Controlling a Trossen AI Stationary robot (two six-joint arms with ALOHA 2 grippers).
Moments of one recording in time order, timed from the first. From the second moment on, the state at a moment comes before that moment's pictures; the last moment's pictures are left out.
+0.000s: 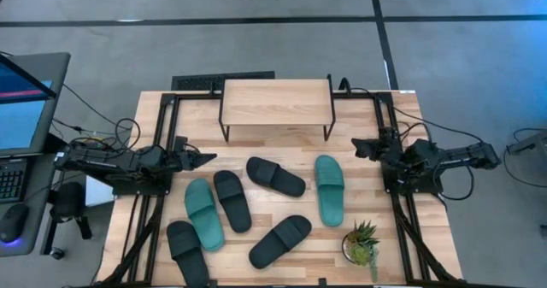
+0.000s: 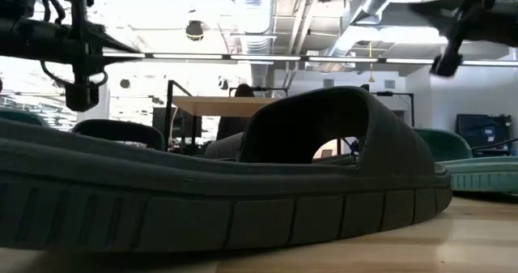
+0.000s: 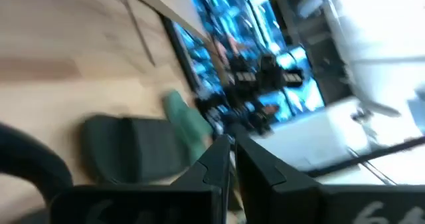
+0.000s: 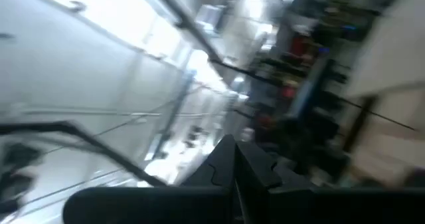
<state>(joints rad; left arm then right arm) -0.10 0.19 0.03 0.19 -0.27 -1.15 0.13 0.12 0.01 0.55 0.32 1.03</state>
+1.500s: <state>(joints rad) -0.38 0.76 0.45 0.75 -0.18 -0.56 0.29 0.84 0.50 0.87 0.08 0.77</state>
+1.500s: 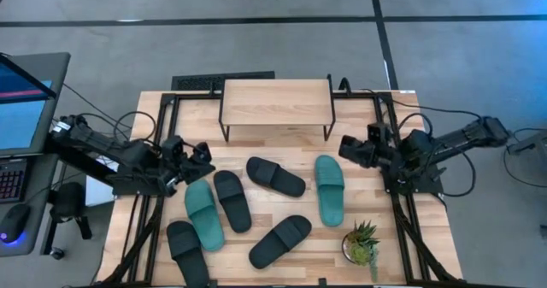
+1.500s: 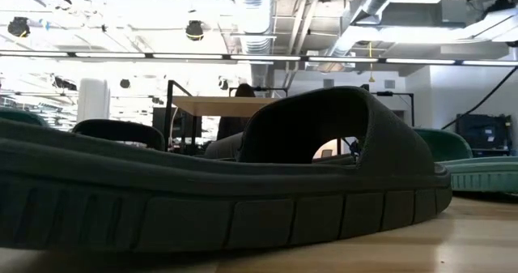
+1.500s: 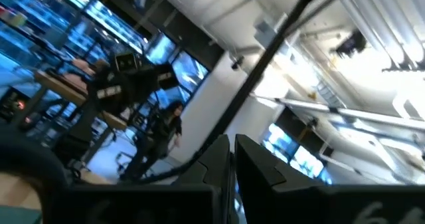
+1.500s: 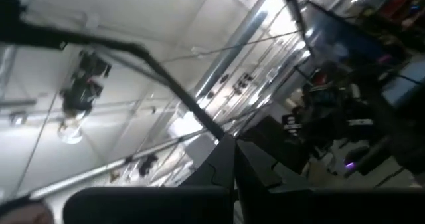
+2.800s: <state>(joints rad) -0.40 0.93 0.44 0.55 -0.14 -0.54 0.67 1.24 1.07 -0.73 0.58 0.65</state>
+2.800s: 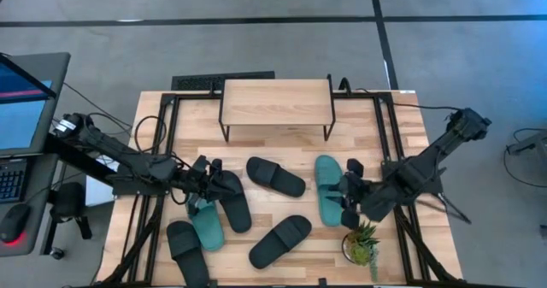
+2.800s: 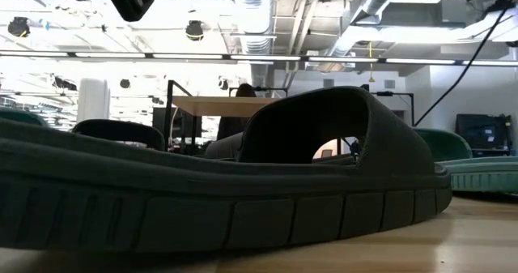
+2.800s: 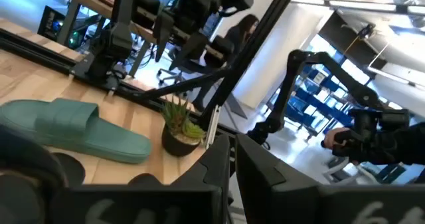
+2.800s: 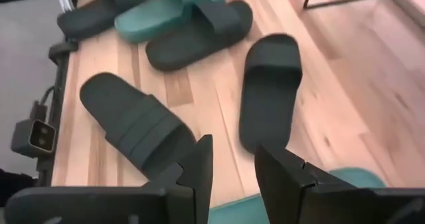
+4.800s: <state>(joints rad) -0.66 0.95 0.94 -0.52 -0.48 -0.52 0.55 1.53 1.18 -0.96 0.48 0.65</state>
